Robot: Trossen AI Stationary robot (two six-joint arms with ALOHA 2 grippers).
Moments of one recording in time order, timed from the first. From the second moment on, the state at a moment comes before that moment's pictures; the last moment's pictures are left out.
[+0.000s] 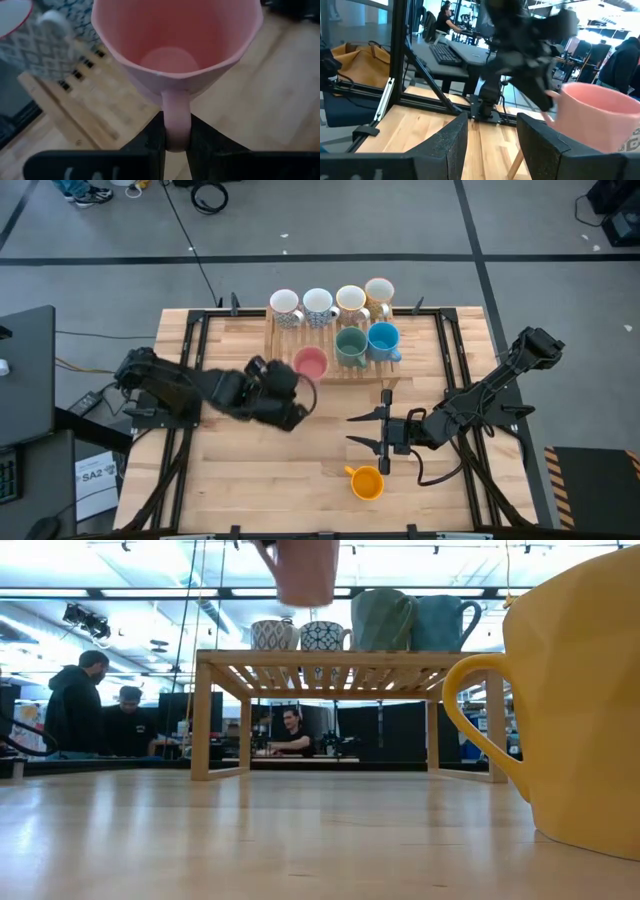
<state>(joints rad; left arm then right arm) -0.34 1.65 1.73 -1.21 -0.77 -0.85 0.61 1.34 0.87 0.43 0.69 -0.24</state>
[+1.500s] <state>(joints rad) -0.08 1.74 1.73 -1.13 -0.63 -0.84 0.61 1.34 0.88 0.42 0.69 -0.24</state>
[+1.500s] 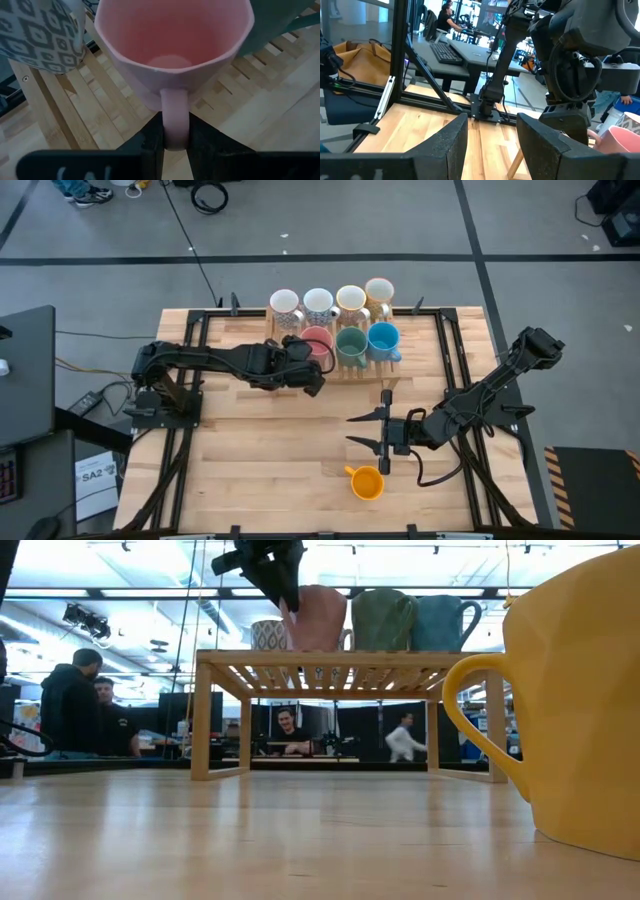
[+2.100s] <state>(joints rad) -0.08 1.74 1.73 -1.13 -0.63 -0.84 0.61 1.34 0.88 0.42 0.69 -0.24</state>
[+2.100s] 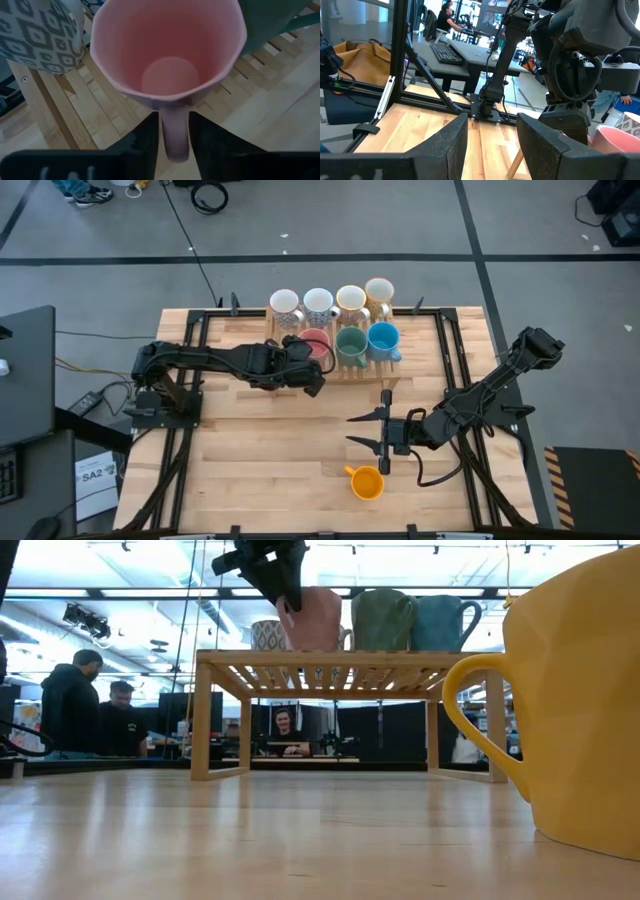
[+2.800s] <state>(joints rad) -0.08 1.74 1.73 -1.12 -0.63 -0.80 0.61 1.34 0.88 0.42 0.69 -0.24</state>
